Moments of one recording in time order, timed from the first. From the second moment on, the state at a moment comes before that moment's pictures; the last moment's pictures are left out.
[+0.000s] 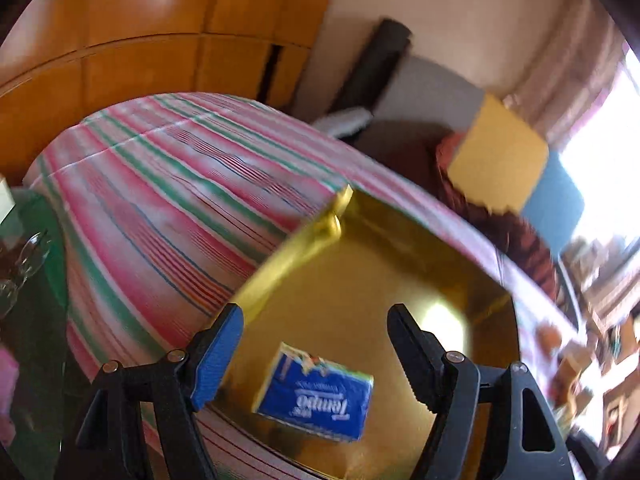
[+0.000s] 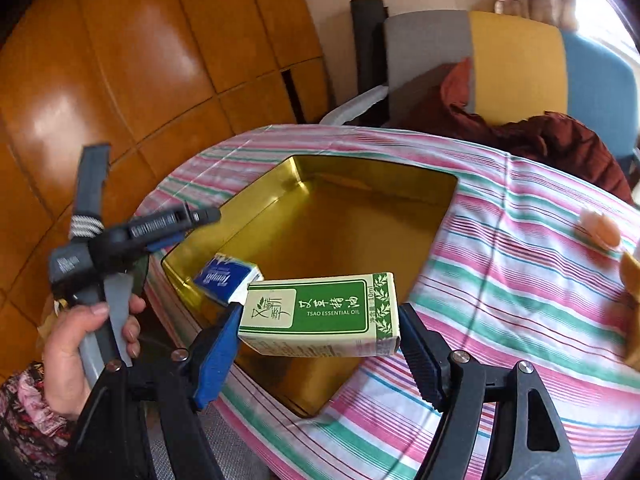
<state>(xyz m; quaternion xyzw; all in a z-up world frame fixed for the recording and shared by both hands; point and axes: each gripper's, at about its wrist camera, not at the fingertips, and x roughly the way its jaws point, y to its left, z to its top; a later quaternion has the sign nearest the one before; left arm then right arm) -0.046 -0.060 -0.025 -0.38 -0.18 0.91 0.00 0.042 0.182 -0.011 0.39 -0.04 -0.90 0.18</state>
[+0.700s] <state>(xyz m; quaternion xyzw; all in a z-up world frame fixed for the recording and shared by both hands) -0.033 -0.067 -0.007 -0.35 -0.23 0.91 0.01 0.006 0.134 -0.037 0.43 -0.06 -0.88 0.19</state>
